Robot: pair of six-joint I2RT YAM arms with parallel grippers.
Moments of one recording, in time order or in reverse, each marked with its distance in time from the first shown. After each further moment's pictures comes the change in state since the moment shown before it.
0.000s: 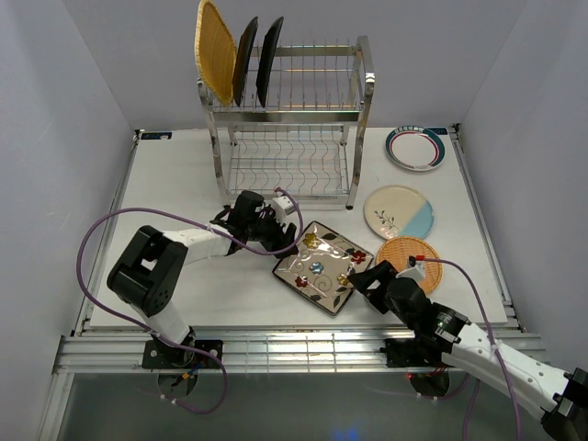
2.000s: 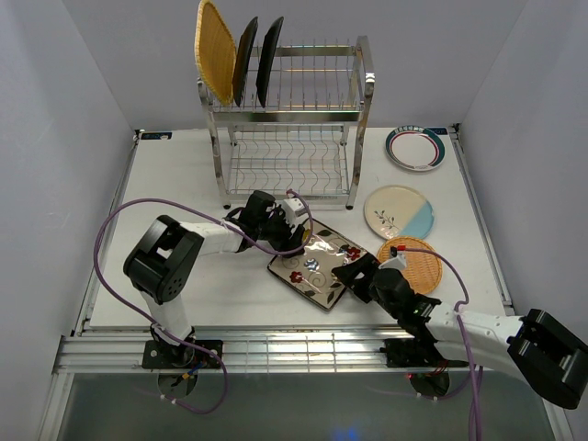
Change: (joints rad) left arm -0.045 0.123 0.068 0.034 -0.021 0.041; right arm -0.005 0.540 -0.001 0.632 -0.058 -0.055
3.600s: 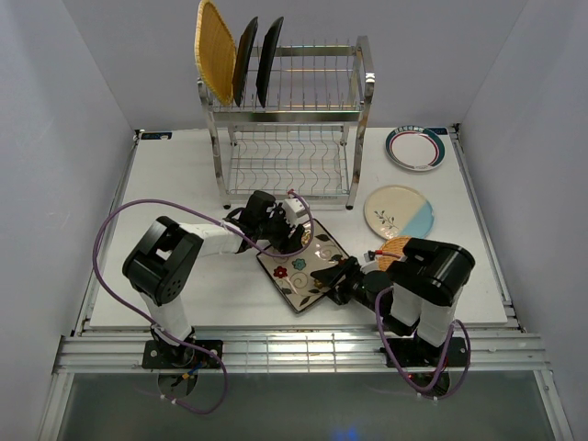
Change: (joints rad) left arm -0.013 -0.011 -0.008 0.008 -0.052 0.062; right arm 0.003 0.851 -0.026 1.009 -0.214 0.236
